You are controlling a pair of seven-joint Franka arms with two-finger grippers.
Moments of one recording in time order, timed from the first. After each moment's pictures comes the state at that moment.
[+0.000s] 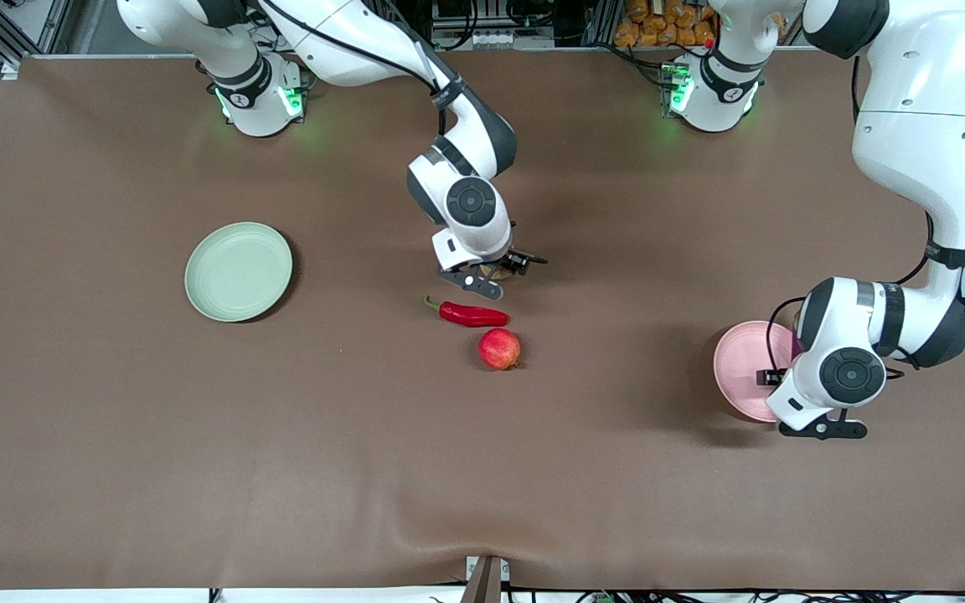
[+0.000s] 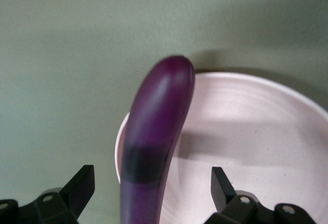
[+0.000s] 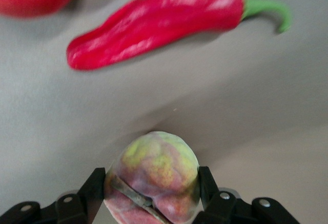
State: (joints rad) left arm 0.05 0.74 -0.14 -1.50 0.47 2.02 -0.26; right arm 0.89 0.71 -0.07 -1.54 0.31 2.17 1.10
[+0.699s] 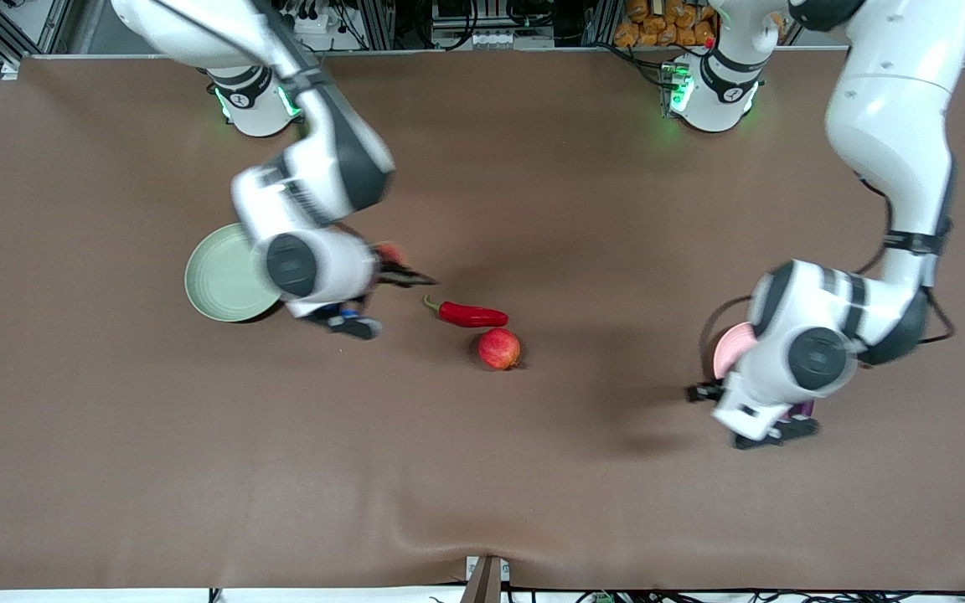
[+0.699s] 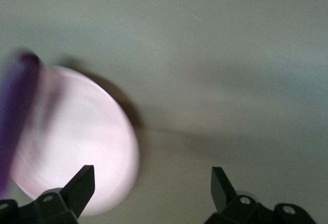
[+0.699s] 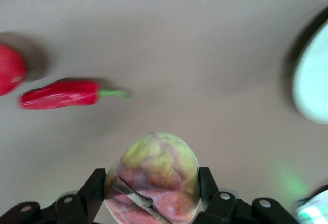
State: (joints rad) left arm -0.03 0.70 -0.33 -1.42 0.30 1.95 -0.68; right arm 0.50 0.44 -0.09 -1.57 0.27 1.66 0.60
